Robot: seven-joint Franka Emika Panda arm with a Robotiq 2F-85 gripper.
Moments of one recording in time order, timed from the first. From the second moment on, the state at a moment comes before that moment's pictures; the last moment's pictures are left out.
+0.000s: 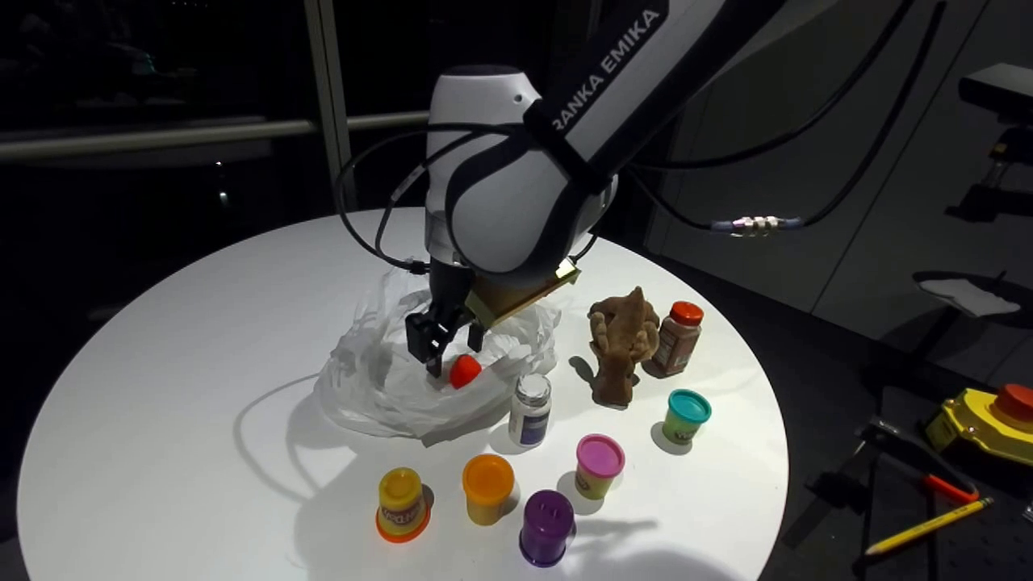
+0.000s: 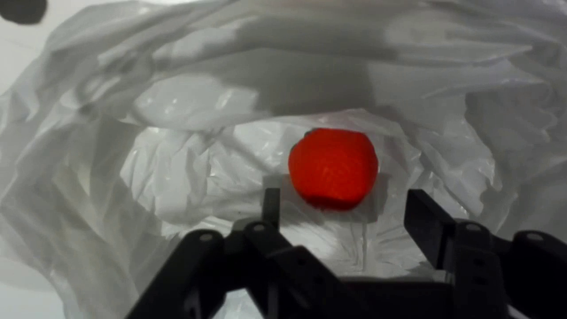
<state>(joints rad) 0.22 0.78 -0.01 -1.76 -0.07 2.65 0.25</state>
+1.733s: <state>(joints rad) -0.07 0.05 -0.13 -2.51 0.13 2.52 -0.16</state>
